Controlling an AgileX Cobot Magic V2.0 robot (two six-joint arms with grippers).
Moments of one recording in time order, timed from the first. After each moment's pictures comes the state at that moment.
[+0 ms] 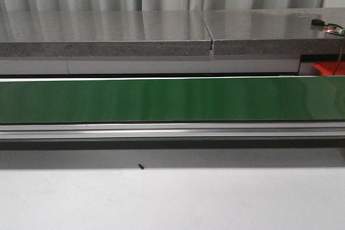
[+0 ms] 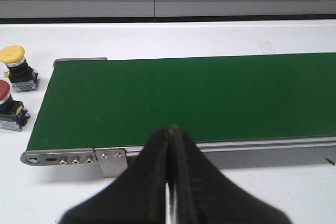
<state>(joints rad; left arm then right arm) -0.08 0.48 -0.49 -0.10 0.53 0.03 -0.51 1.78 -1.23 0.32 0.78 -0.47</state>
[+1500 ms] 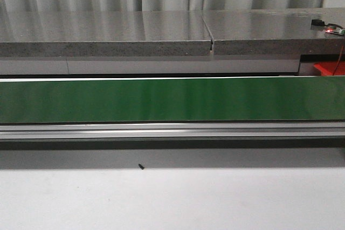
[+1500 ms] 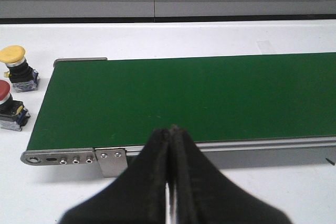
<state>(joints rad) -0.08 0.48 -0.49 -0.10 0.53 0.03 -0.51 1.63 -1.23 0.36 0.78 -0.47</state>
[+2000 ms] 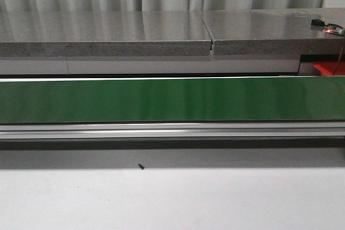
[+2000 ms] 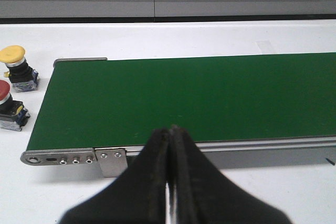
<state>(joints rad) -0.08 0.48 -0.49 -0.10 0.53 0.03 -0.20 1.27 -1.16 0.37 0.74 -0.48</state>
